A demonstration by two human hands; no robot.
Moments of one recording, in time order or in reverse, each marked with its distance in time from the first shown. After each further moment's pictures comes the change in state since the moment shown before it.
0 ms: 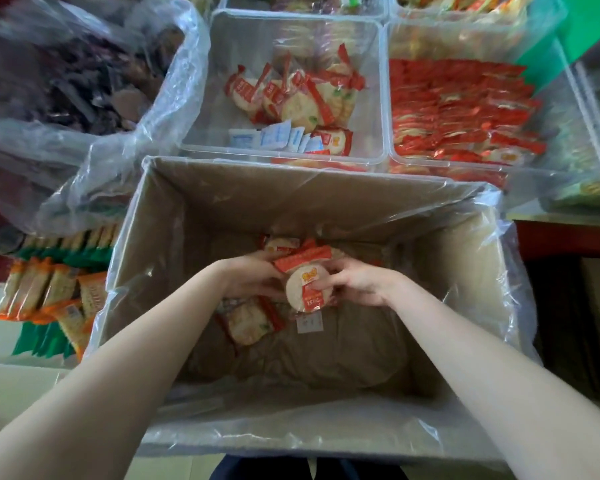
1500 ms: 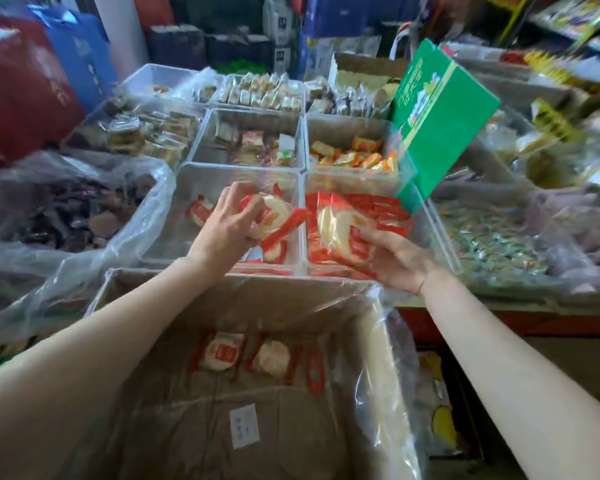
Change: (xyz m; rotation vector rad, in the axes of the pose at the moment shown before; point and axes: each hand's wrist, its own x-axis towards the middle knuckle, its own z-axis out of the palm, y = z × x) left_hand -0.073 0.170 0.025 1.166 1.035 1.517; right_hand -0.161 -0.111 -0.112 0.393 -0.063 -0.631
